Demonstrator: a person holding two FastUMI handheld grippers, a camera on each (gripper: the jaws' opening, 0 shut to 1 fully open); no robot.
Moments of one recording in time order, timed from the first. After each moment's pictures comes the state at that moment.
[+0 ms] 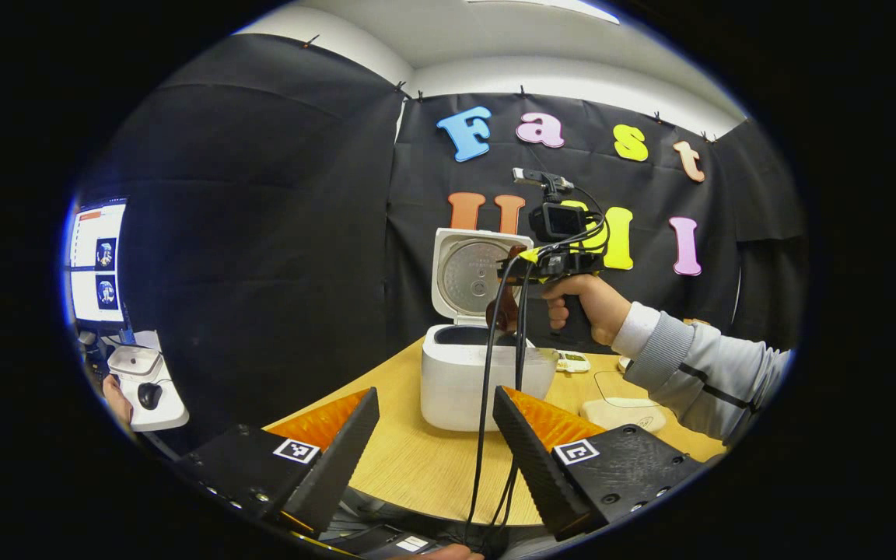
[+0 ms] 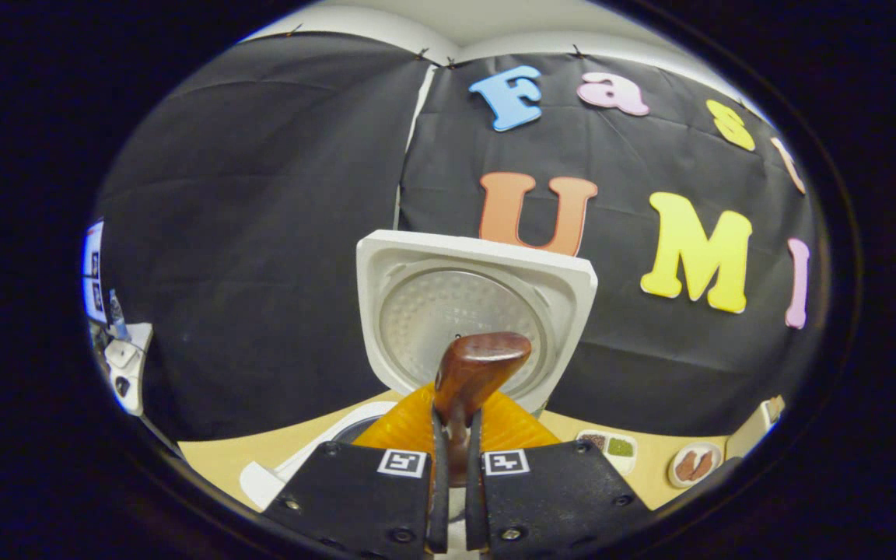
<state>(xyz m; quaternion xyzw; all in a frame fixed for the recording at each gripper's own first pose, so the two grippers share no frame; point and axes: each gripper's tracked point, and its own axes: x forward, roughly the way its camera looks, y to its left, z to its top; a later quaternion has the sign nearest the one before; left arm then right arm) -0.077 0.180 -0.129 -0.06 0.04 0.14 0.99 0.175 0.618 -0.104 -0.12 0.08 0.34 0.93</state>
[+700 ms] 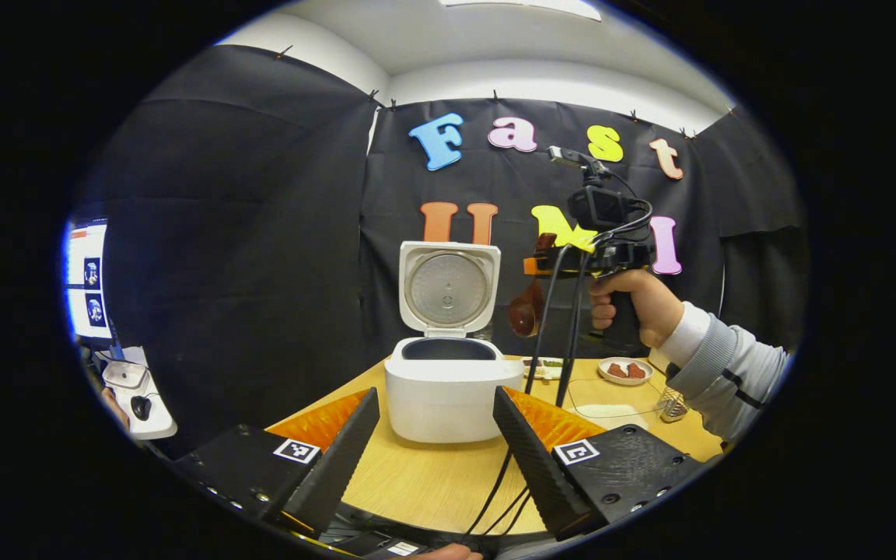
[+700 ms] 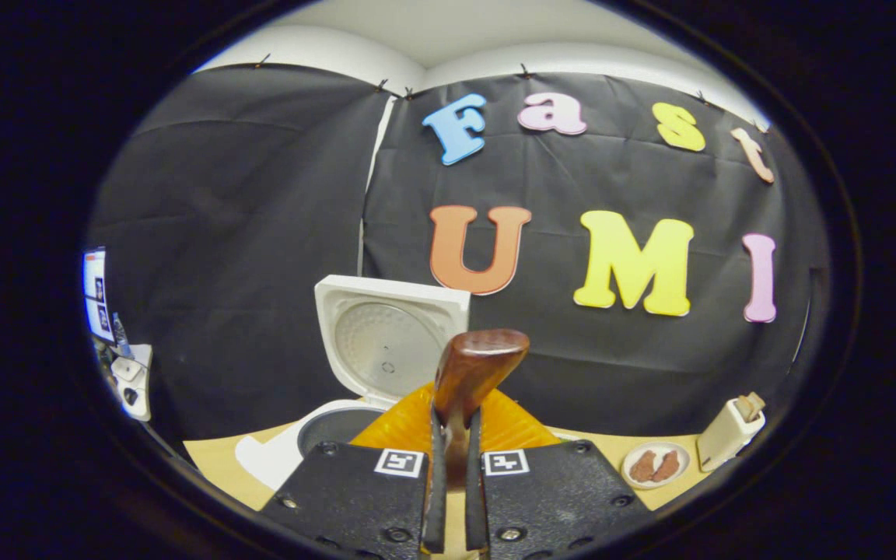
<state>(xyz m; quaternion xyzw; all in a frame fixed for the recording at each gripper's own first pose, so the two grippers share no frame) -0.058 0.129 -0.104 -0.04 0.02 0.10 0.99 0.153 0.470 -0.040 -0.06 0.05 0.29 0.95</state>
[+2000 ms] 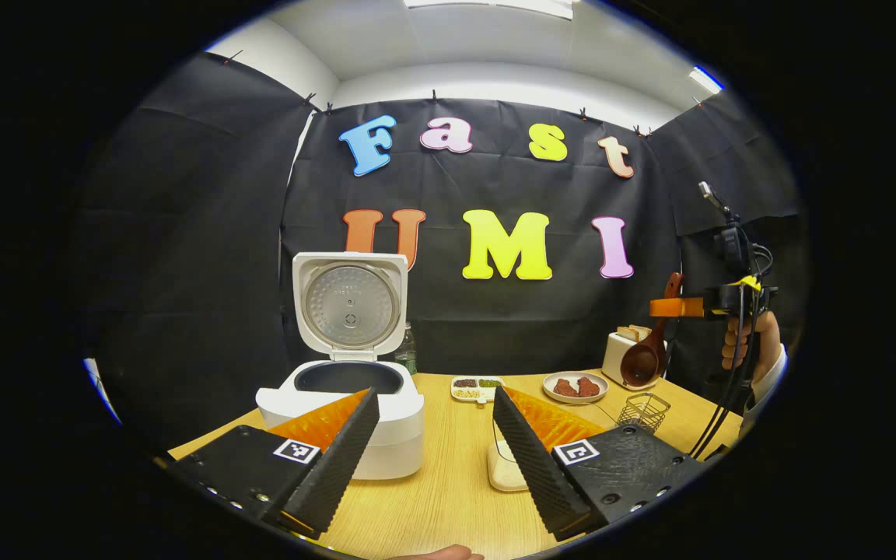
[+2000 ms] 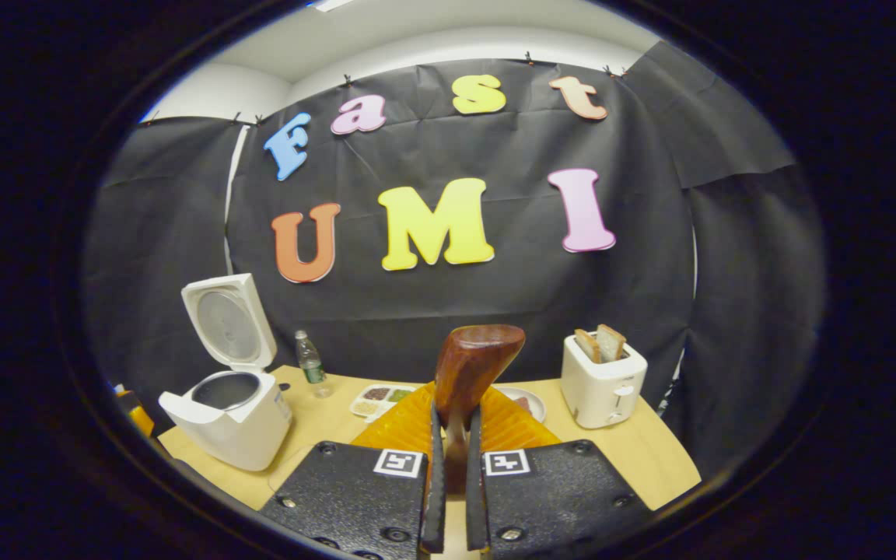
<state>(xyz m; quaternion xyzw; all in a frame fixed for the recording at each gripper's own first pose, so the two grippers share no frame) 0.041 0.031 -0.088 -0.02 -0.01 0.01 1.00 0.166 0.104 -0.095 0.03 0.09 0.10 0.99</state>
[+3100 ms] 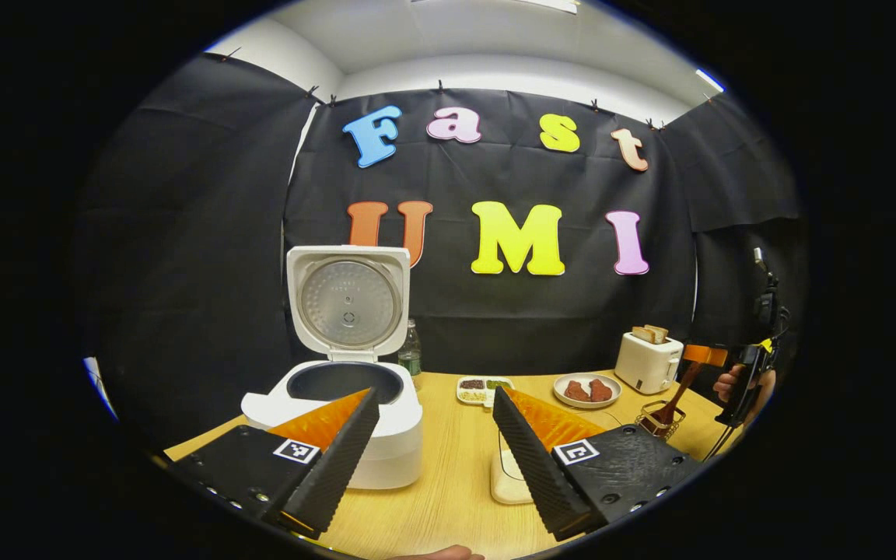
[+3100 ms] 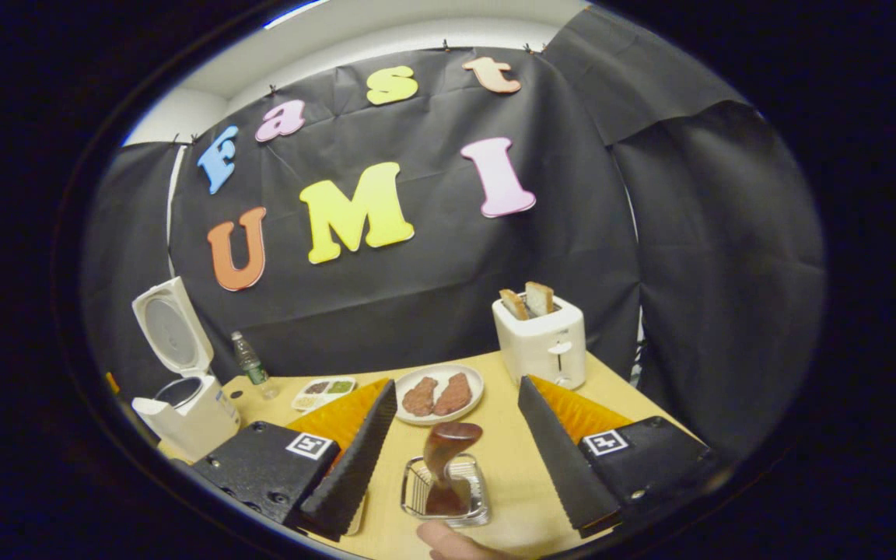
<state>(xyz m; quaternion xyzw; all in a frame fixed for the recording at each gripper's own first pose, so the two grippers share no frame) 0.076 0.035 -0.078 -0.02 0.00 0.04 1.00 0.183 0.011 -0.164 0.09 0.10 0.02 0.99</state>
